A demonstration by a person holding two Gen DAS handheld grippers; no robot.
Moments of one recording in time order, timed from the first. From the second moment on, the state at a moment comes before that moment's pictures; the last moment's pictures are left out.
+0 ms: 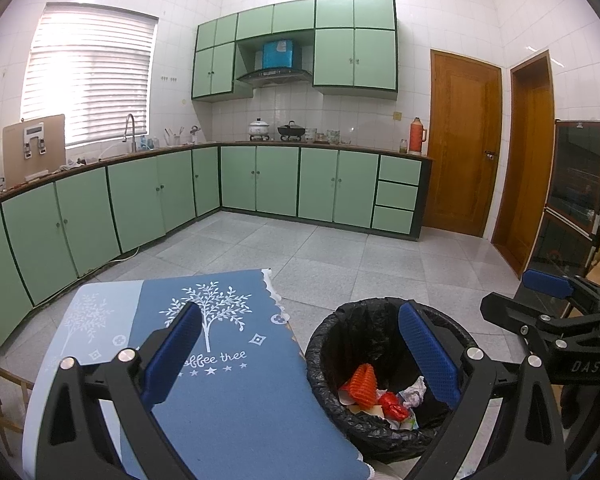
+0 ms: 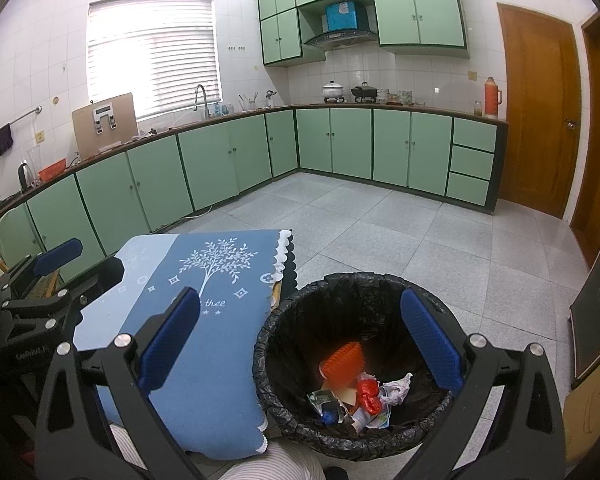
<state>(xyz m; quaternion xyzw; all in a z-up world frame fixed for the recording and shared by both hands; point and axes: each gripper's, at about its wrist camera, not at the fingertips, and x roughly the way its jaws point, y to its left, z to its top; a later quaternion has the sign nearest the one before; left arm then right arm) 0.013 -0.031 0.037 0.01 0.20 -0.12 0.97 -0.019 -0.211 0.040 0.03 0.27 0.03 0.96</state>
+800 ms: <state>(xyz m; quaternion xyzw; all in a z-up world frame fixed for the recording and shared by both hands) 0.021 -0.031 0.033 0.00 0.22 -0.12 0.97 -0.011 -0.219 0.029 0.03 0.28 0.03 0.96</state>
